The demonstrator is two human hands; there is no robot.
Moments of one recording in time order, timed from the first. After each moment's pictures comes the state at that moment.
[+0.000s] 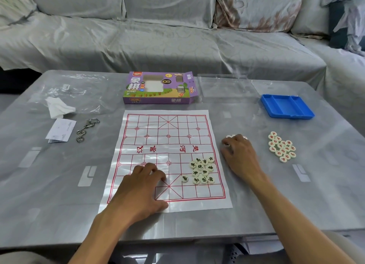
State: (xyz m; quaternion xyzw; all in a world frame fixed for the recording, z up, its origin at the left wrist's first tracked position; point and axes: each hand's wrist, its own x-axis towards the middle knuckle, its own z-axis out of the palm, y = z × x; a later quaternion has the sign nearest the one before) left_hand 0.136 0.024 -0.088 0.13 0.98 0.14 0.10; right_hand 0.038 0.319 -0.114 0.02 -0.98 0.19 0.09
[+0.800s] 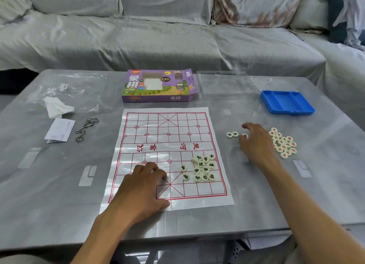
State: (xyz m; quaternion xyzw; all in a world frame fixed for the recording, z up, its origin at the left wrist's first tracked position) left_hand 0.138 0.025 -0.084 0.13 0.98 0.14 0.10; right_hand 0.019 0.341 -0.084 -0.10 -0.97 0.20 0.08
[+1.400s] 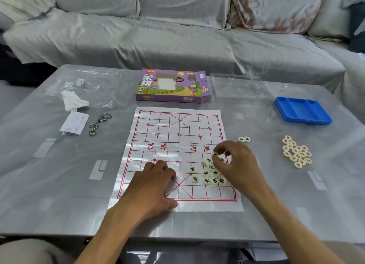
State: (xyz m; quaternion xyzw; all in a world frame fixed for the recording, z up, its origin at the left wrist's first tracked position) left_hand 0.139 0.026 -0.084 0.13 0.98 0.14 0.09; right_hand 0.079 0.264 -0.073 0.10 -0.94 0.29 0.11
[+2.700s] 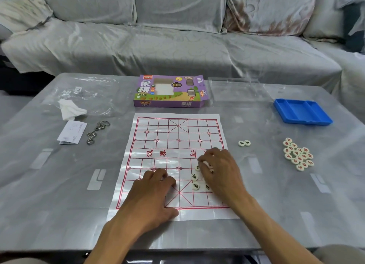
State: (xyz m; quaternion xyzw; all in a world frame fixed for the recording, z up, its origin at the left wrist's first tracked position) left_hand 0.140 0.024 -0.088 0.14 0.98 0.15 0.07; right_hand 0.073 0.233 -0.108 0.15 -0.95 0.24 0.16
